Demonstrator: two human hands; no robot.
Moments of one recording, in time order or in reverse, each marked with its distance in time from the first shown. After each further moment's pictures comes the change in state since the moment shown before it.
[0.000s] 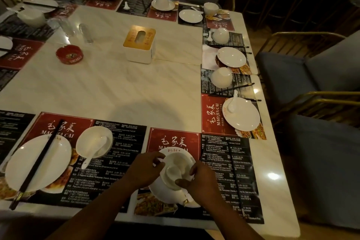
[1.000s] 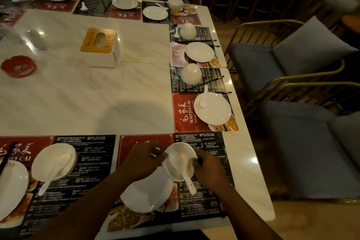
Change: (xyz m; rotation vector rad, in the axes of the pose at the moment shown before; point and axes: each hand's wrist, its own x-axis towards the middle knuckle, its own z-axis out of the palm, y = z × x) left_hand 0.039 0.086 0.020 0.009 -0.054 0.159; right_hand 0.029 0.050 -0.082 -0.052 0.112 -0.080
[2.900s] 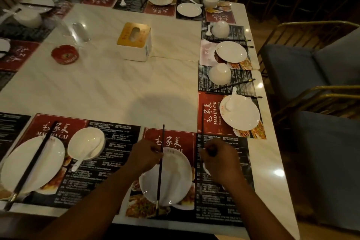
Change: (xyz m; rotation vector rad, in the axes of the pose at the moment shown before) left_hand -0.010 -0.047 -0.014 -0.005 0.144 -0.363; right_hand 0.008 -0.052 -0.010 0.122 0.041 0.009
